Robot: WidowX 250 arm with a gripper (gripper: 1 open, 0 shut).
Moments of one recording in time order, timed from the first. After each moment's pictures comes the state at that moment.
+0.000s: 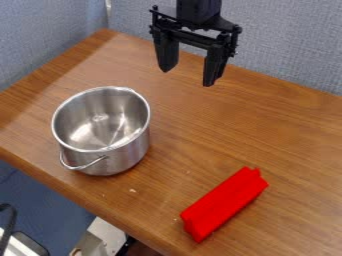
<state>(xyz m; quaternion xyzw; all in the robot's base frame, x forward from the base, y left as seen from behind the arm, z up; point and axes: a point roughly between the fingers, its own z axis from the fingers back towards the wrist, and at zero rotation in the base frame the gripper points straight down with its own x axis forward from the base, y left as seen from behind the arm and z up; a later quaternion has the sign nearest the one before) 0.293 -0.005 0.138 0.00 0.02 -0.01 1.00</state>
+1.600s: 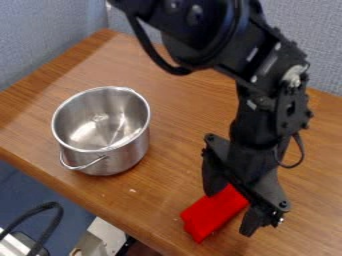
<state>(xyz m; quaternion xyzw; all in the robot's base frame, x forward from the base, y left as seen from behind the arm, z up) 0.212 -0.100 0.049 0.02 0.00 -0.20 0.98</state>
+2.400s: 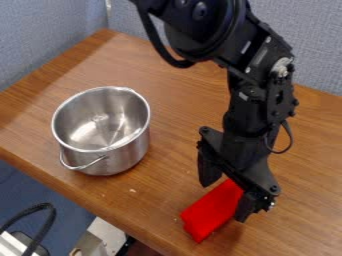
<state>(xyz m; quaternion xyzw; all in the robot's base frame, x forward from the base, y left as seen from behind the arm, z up) 0.228 -0.084 0.042 0.02 0.01 -0.19 0.98</state>
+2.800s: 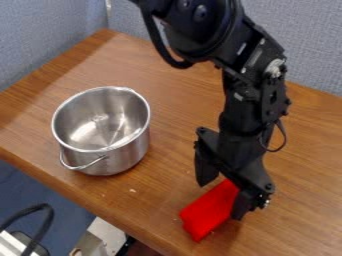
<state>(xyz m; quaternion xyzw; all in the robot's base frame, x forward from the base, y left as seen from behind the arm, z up) 0.233 -0.081 0.038 0.01 0.01 -0.18 0.98</state>
